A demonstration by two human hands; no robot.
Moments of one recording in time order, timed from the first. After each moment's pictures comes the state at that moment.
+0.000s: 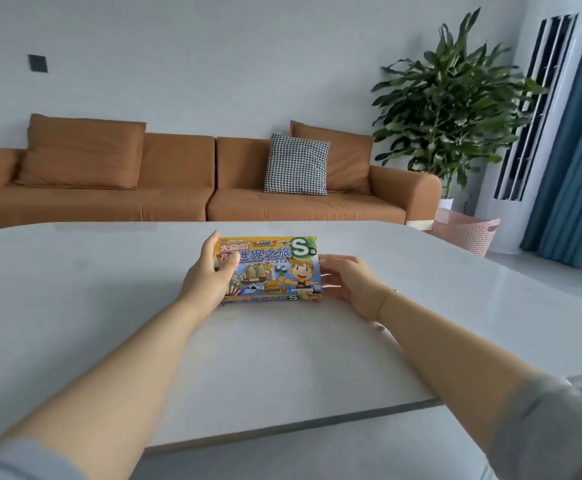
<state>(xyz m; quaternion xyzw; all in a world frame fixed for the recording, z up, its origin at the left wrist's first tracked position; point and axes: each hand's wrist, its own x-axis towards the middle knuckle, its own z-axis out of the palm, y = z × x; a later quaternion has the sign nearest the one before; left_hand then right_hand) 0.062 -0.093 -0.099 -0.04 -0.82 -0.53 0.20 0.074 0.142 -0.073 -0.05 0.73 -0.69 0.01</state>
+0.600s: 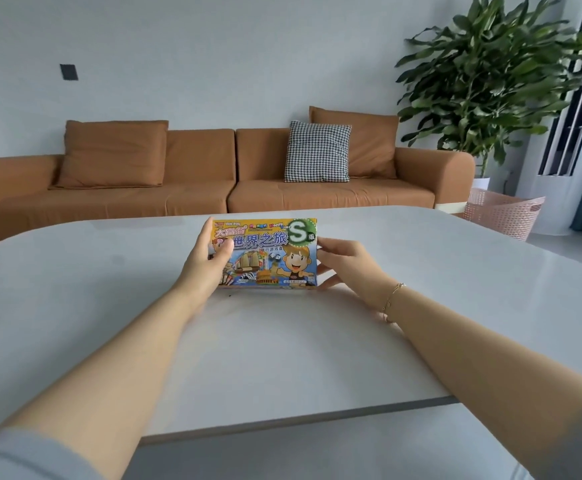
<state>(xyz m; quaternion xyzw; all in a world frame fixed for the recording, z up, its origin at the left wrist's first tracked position) 0.063 -0.103 -0.094 -0.05 -0.78 -0.60 0.19 0.075 0.136 -0.077 -0.18 0.77 -0.61 -0.02</state>
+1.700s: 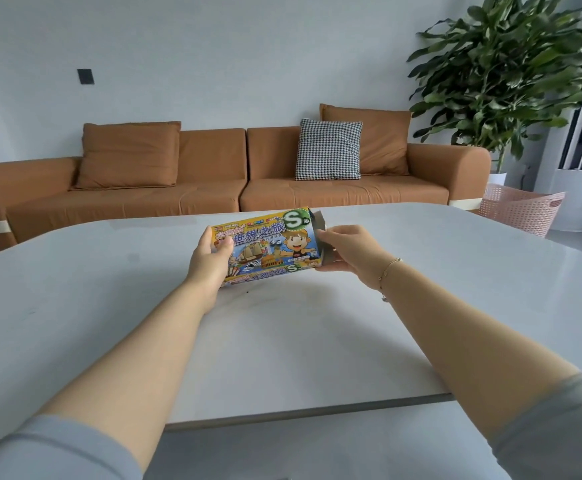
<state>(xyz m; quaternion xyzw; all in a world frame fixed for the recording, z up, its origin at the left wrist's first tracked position) 0.063 -0.110 -0.087 0.08 -0.75 -0.63 0.21 0.060 0.113 -0.057 -0.06 0.74 -0.67 0.02</state>
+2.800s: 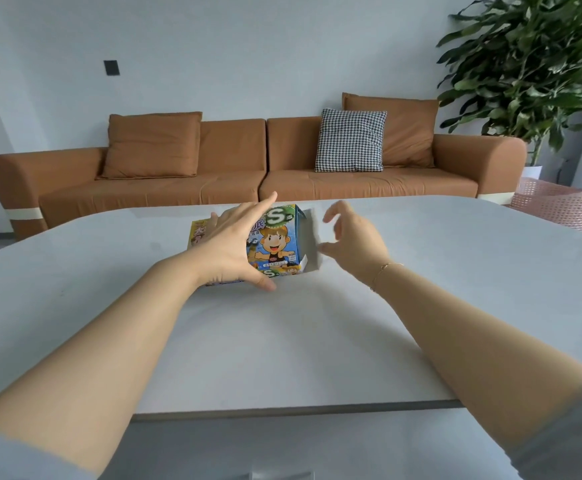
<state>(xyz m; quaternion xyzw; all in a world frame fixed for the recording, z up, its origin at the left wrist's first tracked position) 0.105 -0.130 -0.046 -0.16 -0.96 -0.18 0.15 0.054 0.079 -0.068 -0.15 0.90 -0.36 -0.21</state>
